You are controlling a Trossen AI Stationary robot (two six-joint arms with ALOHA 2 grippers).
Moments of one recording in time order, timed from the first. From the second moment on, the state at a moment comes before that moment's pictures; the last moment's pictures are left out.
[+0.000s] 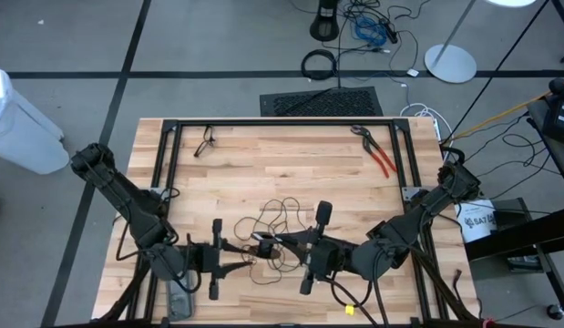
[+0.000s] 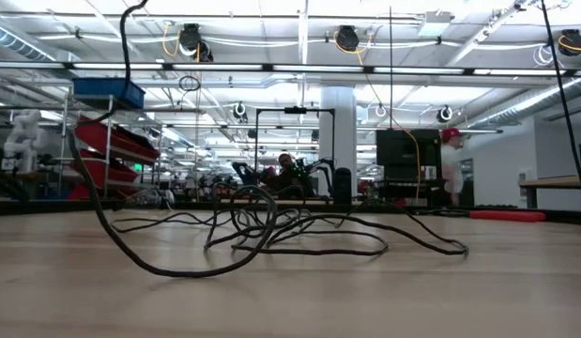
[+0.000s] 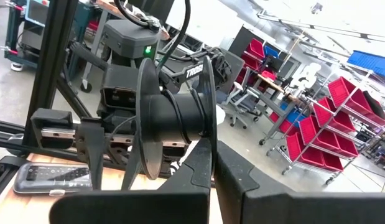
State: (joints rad) left arm -0.79 1.34 1.00 0.10 -0.77 0.03; right arm 0.63 1.70 1.67 -0.01 0.90 -0.38
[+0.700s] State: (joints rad) left arm -0.71 1.40 1.00 0.09 -0.70 -0.02; right arm 0.63 1.70 1.67 0.00 0.90 -0.38
